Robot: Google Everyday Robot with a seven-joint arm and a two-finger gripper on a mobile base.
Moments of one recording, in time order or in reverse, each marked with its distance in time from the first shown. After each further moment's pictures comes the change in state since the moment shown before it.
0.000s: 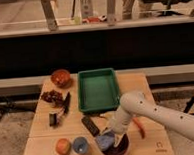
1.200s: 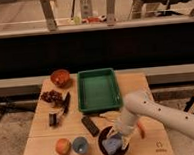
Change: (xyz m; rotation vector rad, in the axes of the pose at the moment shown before) arm 0.016 0.024 -0.009 -0.087 0.017 0.010
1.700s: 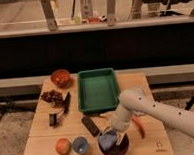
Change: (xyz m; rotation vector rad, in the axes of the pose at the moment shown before) arm -0.005 -0.023 0.000 0.042 -0.012 -0.038
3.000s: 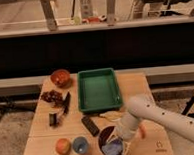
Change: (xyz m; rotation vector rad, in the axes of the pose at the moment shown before) arm -0.021 0.045 0.003 -0.027 -0.046 0.018
